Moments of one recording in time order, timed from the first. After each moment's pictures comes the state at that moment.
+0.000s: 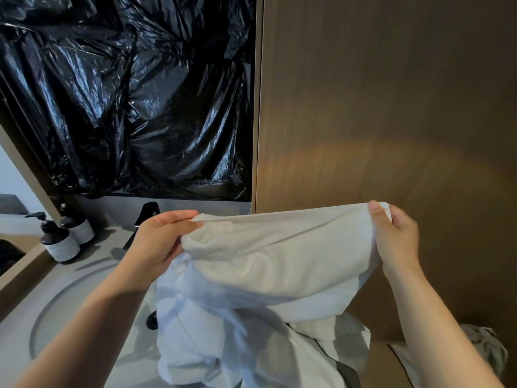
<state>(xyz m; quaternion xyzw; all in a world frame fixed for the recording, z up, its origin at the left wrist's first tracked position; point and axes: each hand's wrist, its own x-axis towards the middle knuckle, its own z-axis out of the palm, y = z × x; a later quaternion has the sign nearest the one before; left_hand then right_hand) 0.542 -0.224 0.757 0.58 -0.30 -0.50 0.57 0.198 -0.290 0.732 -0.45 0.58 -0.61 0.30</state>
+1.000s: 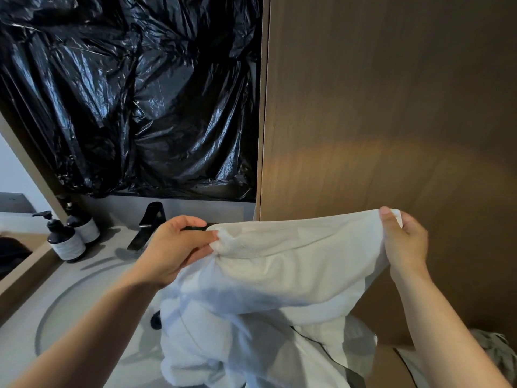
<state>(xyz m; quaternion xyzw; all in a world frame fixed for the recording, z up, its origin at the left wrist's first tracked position) 0.532 -0.225 0.749 0.60 -0.32 -0.50 0.54 0.194 -0.300 0.724 -0.40 0.62 -0.61 0.31</state>
